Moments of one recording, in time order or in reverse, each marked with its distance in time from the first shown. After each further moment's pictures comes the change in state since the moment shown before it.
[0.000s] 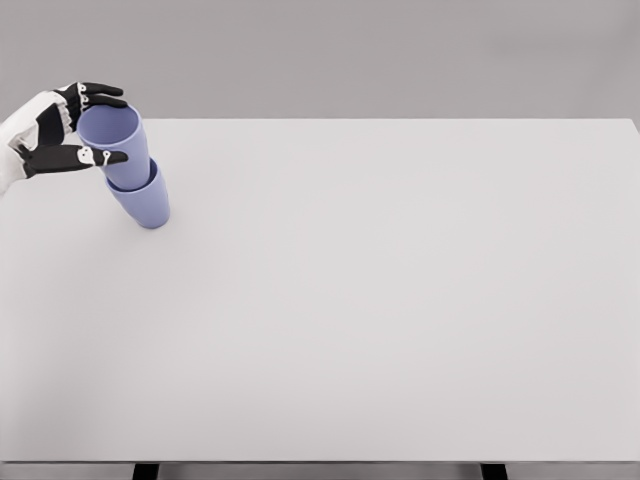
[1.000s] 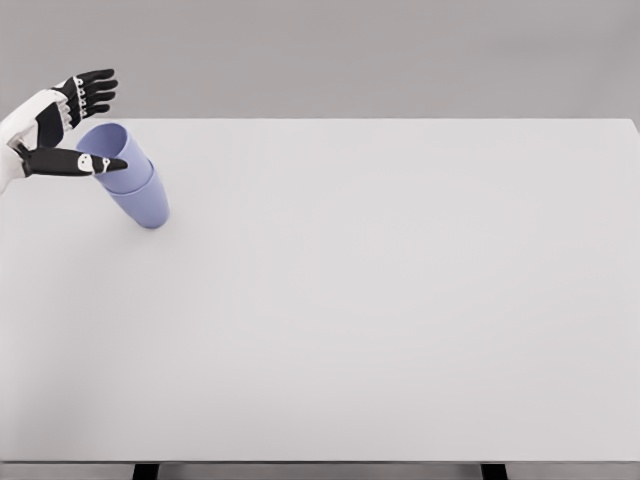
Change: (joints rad) left arm 0.002 0.009 0.004 -0.014 -0.017 -0.004 -0.002; right arm 0.000 0.000 0.000 0.000 0.000 0.000 0.000
